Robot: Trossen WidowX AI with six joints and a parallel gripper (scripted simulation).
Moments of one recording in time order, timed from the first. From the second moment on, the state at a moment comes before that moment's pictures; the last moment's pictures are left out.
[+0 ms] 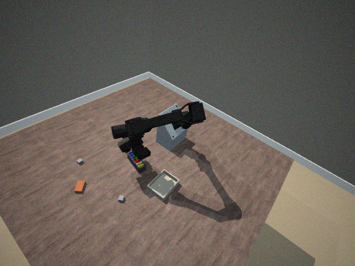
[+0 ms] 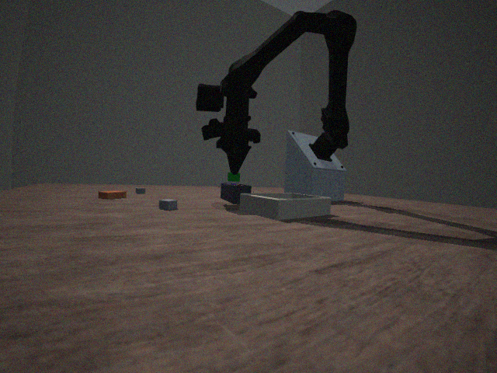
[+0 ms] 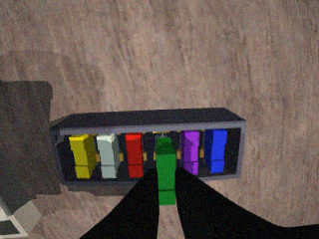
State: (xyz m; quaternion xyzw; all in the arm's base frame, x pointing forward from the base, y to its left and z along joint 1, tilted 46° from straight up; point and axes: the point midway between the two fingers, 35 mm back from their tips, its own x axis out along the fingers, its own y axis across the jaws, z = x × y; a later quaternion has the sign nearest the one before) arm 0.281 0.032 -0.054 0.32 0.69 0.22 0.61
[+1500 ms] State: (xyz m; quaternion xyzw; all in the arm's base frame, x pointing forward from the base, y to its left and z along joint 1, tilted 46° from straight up) arm 0.298 0.062 0.023 0.31 0.69 0.21 0.62
